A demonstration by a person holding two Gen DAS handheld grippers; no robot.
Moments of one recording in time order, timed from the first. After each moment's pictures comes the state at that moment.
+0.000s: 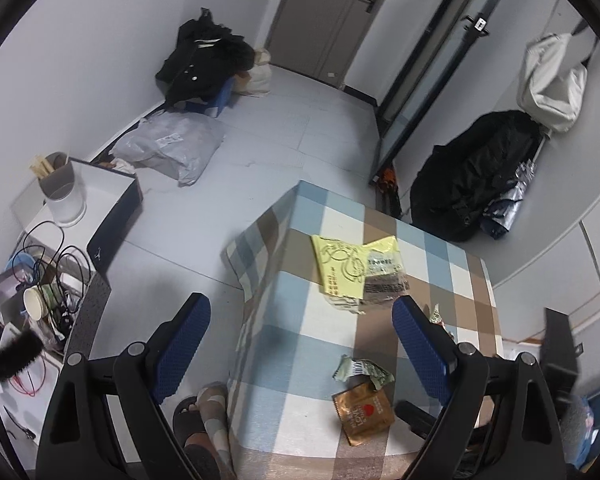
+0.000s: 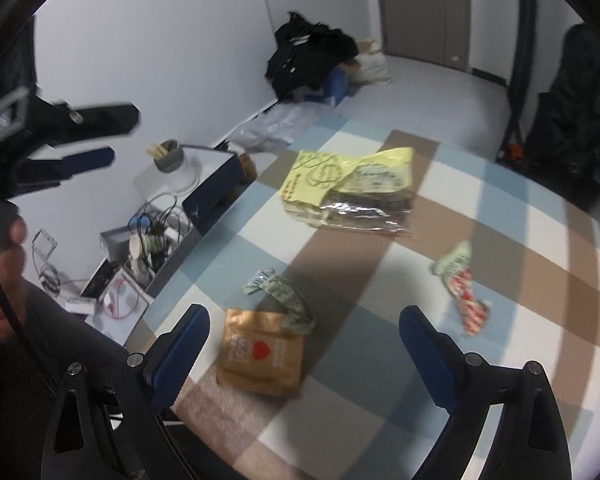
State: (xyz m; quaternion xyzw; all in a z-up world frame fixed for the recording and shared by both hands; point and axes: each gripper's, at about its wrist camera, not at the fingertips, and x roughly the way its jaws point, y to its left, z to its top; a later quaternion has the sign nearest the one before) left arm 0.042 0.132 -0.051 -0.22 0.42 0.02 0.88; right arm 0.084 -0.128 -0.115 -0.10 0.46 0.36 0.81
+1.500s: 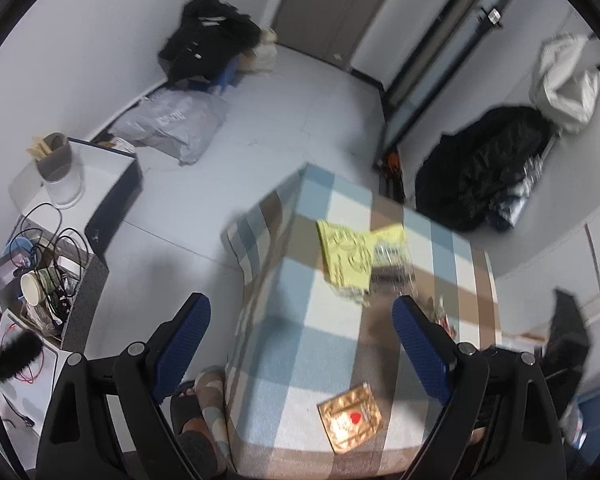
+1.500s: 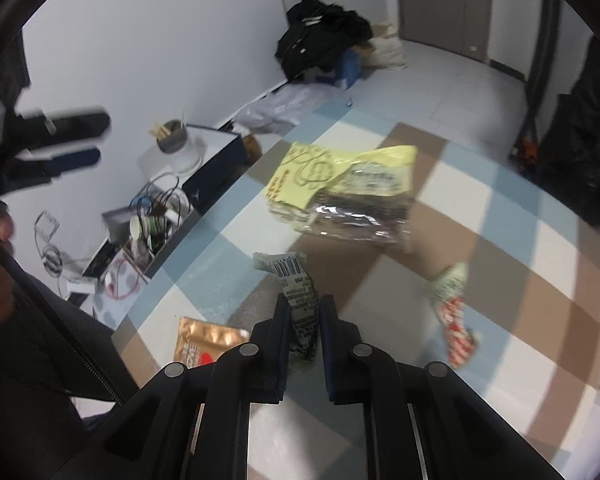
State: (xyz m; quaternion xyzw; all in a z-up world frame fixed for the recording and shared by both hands) left arm 0.054 0.129 -0.063 -0.22 0.46 0.00 0.86; right arm 0.111 -0.139 -0.109 -0.11 0.47 0.37 0.79
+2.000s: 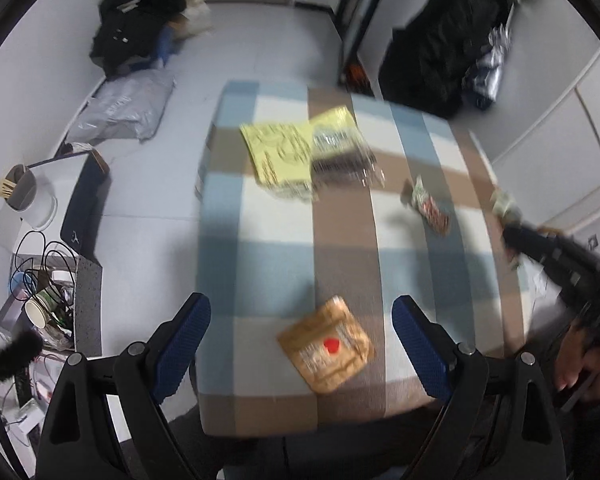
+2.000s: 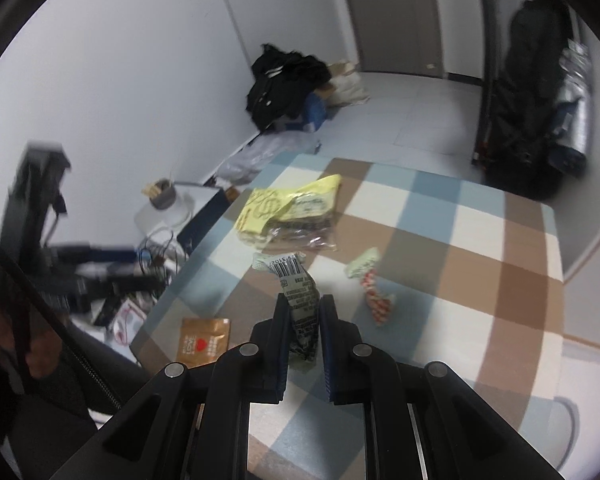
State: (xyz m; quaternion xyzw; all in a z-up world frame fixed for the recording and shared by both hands) left arm 0.045 0.055 -0.087 -0.09 0.56 -0.06 0.82; right arm 0.099 -0.224 -0.074 -0.02 0.43 0.34 0.84
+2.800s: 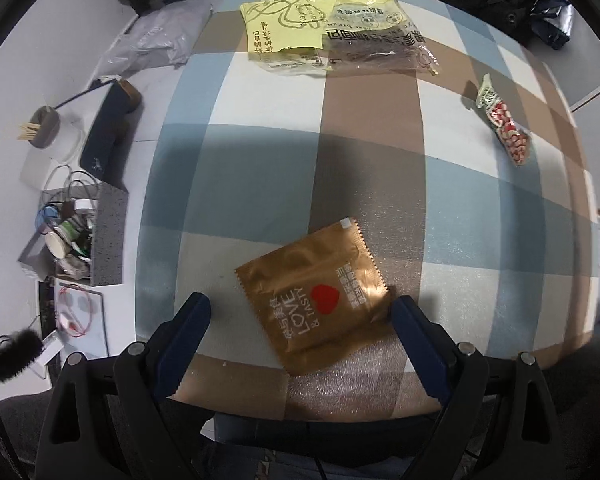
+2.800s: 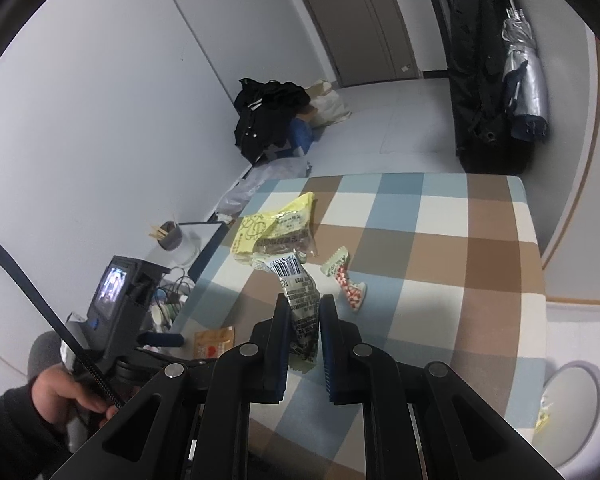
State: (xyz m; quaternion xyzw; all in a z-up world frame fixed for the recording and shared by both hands) left arm 0.048 0.007 -0.142 -0.05 0.66 0.05 0.75; right arm 0.086 -0.278 -0.064 0.06 0.42 0.33 0.85
